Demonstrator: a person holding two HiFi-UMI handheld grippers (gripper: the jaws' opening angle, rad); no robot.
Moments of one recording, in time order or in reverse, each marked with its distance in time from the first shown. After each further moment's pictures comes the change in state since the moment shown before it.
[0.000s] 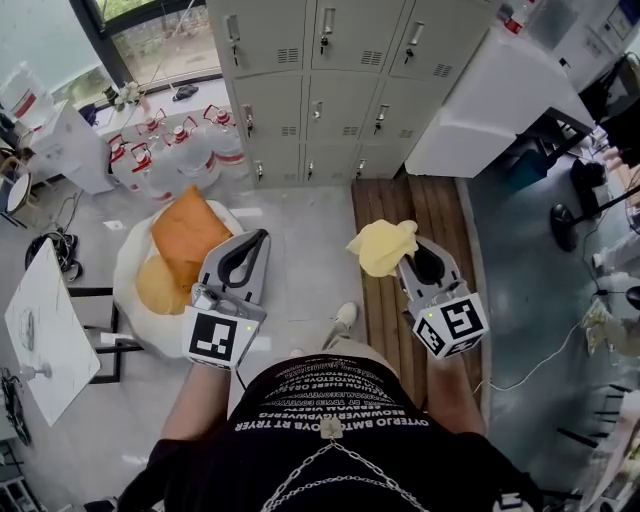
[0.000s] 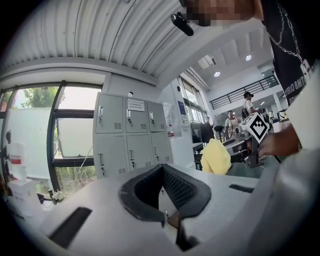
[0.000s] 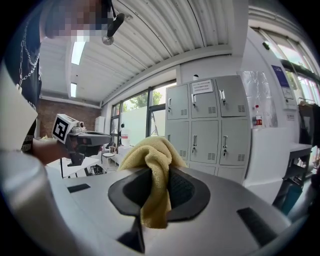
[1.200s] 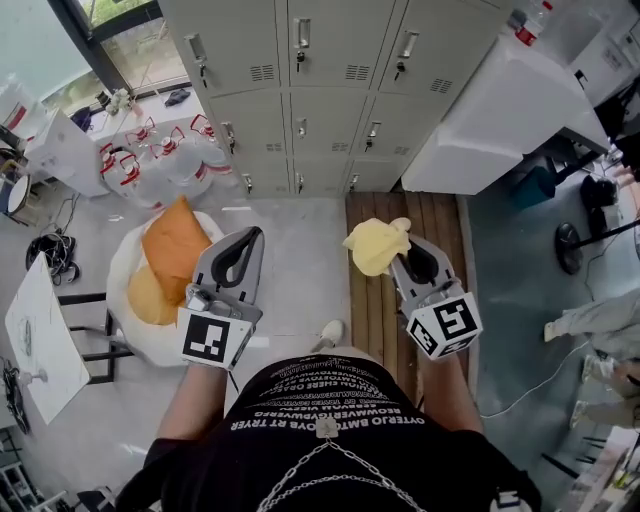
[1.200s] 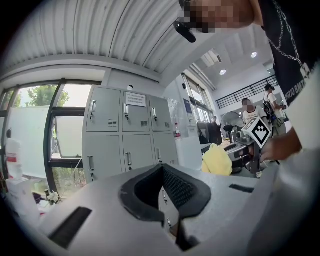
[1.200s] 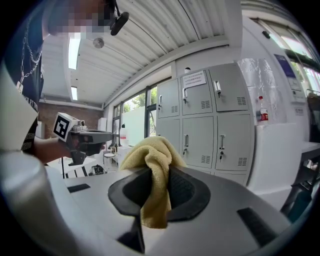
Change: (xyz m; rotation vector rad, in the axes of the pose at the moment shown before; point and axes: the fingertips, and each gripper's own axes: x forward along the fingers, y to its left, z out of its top) left arm 0.169 0.002 0.014 -0.018 0.003 0.058; right arm 0.073 -0.157 0.003 0.006 0.001 0.064
